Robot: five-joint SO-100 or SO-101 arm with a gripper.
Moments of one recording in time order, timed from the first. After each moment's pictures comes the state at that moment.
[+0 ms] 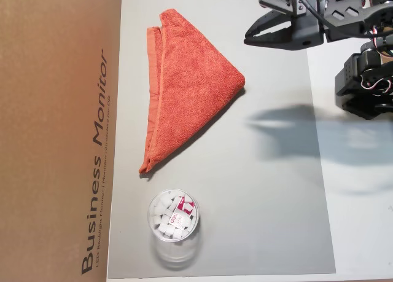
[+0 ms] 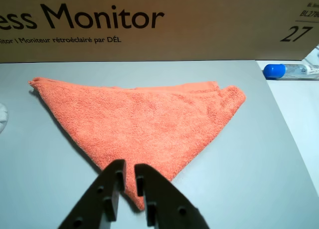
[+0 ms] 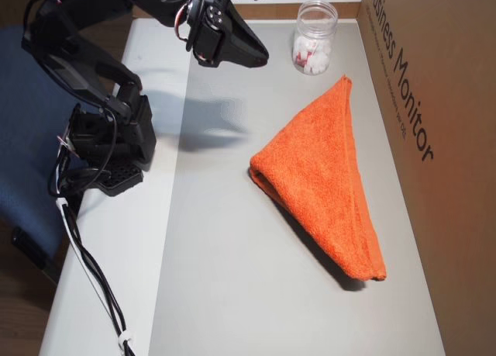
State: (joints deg) arm 5.9 142.7 120.3 48.8 84.0
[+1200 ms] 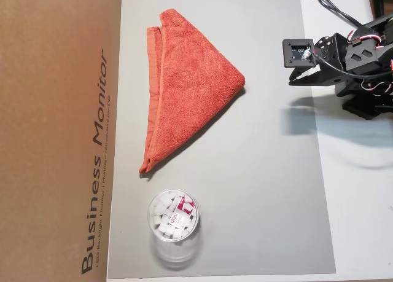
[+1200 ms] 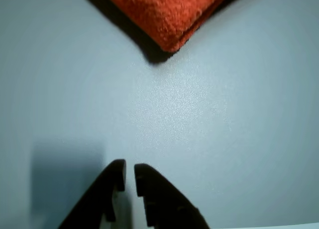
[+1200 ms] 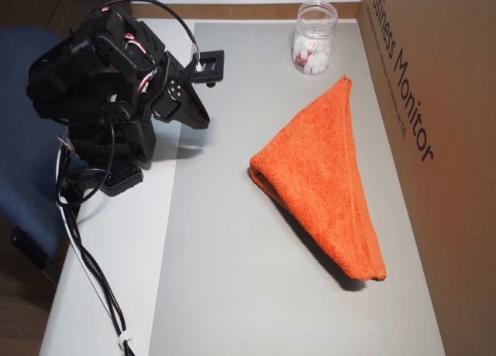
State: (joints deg) arm 3.1 185.5 159.3 76.9 83.5
